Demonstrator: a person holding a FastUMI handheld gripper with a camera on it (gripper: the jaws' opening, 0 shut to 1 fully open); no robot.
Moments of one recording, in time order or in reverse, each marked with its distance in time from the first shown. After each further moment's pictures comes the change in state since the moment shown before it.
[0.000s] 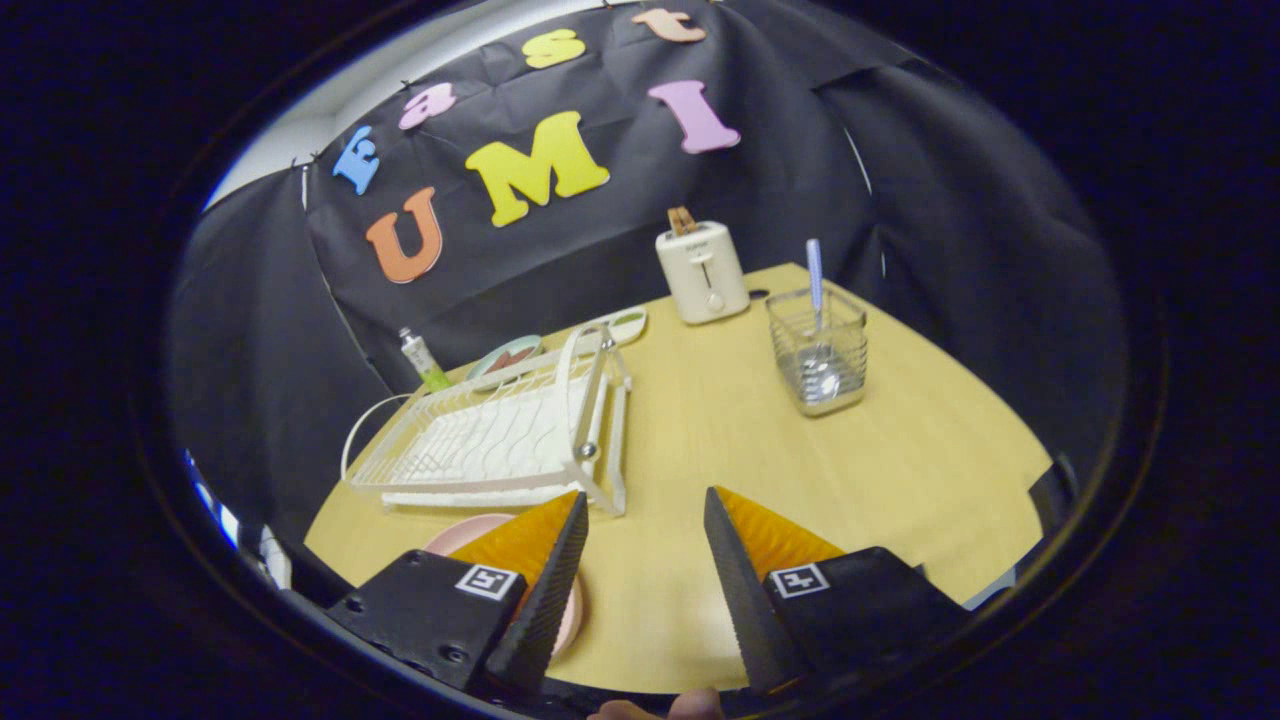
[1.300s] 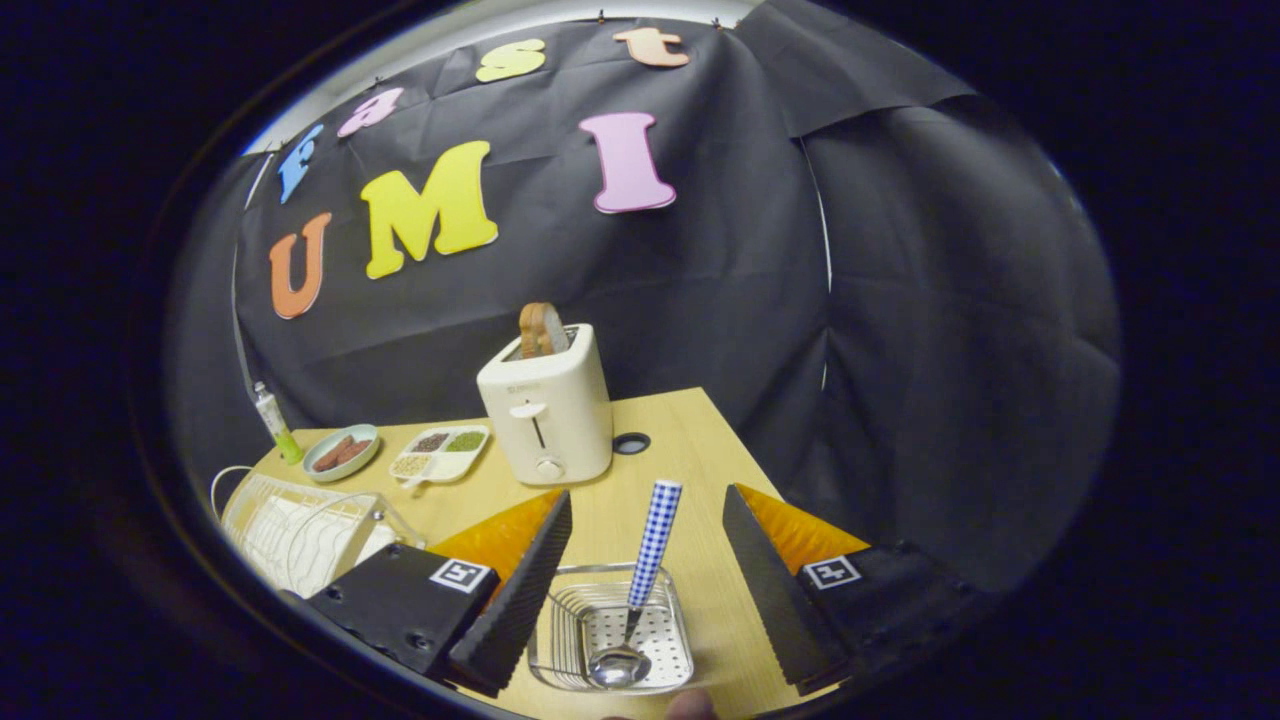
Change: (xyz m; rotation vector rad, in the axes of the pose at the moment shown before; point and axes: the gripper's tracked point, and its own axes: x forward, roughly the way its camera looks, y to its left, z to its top) arm 0.189 -0.147 0.173 -0.003 -0.063 -0.143
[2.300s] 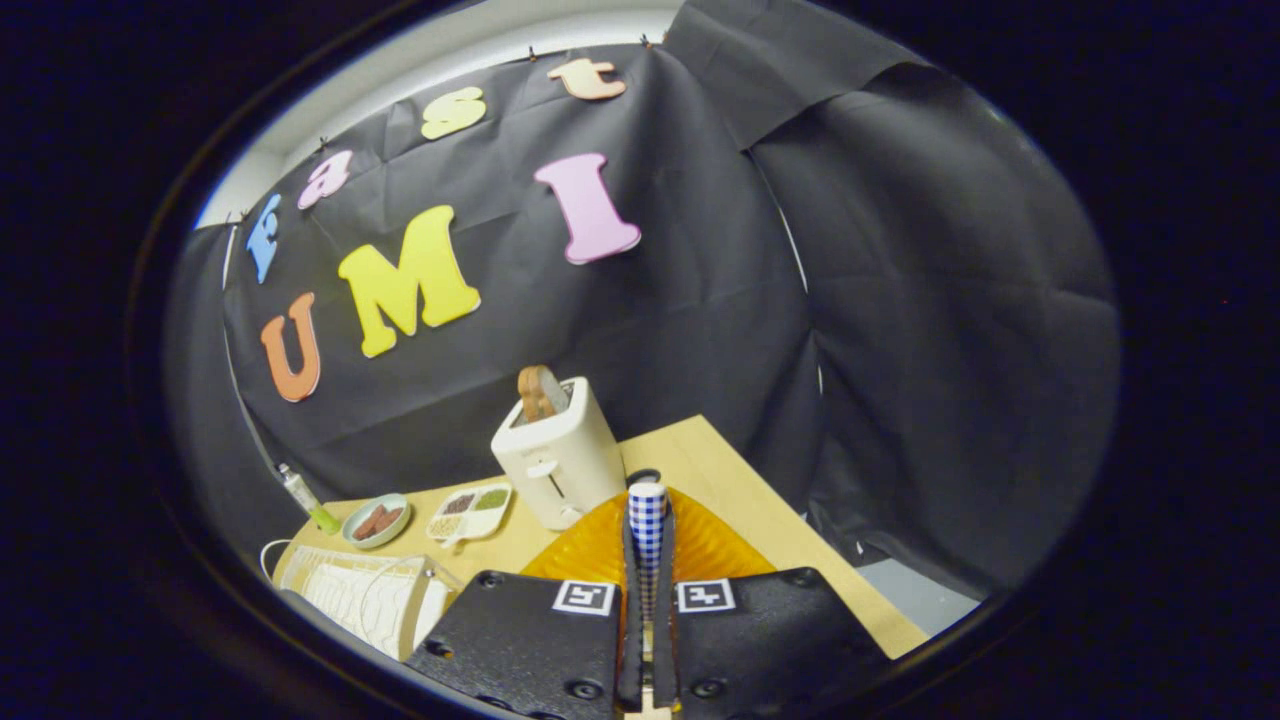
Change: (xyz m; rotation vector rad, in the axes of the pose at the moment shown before) arm -0.059 -0.003 0.046 0.134 -0.193 -0.006
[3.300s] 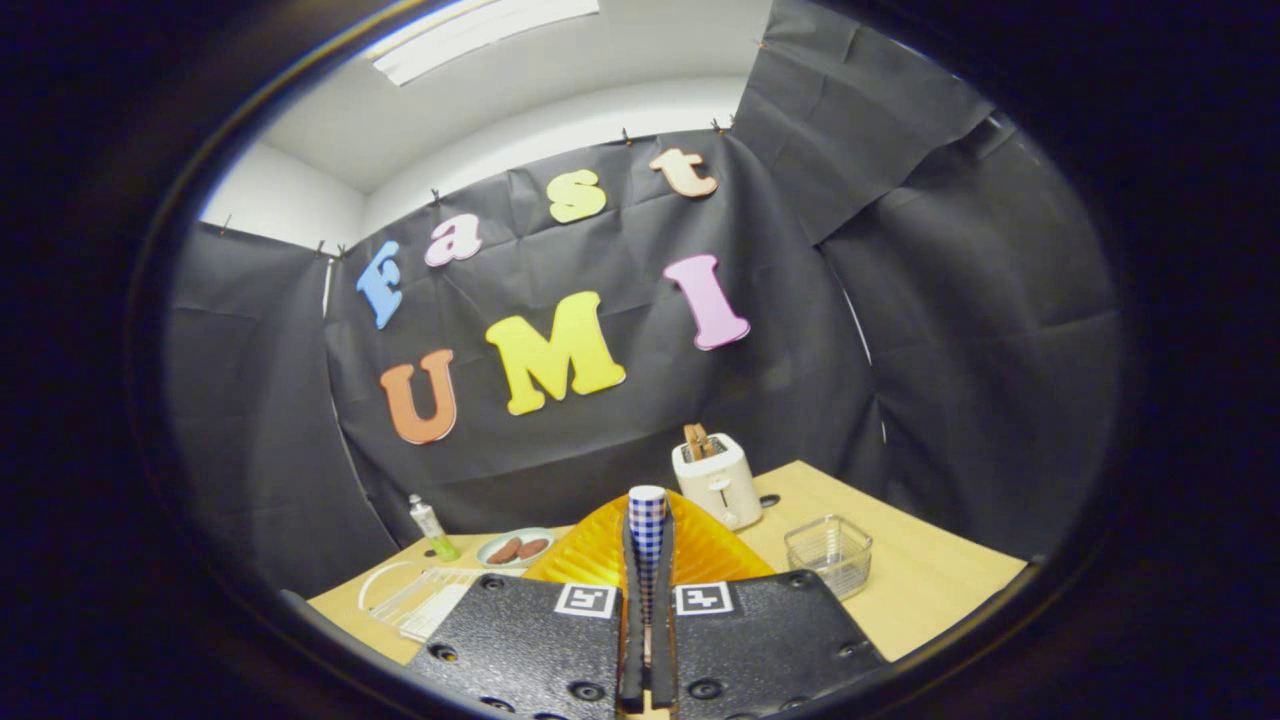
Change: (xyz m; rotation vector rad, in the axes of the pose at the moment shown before) arm -0.194 0.182 -0.067 0.012 -0.152 0.226
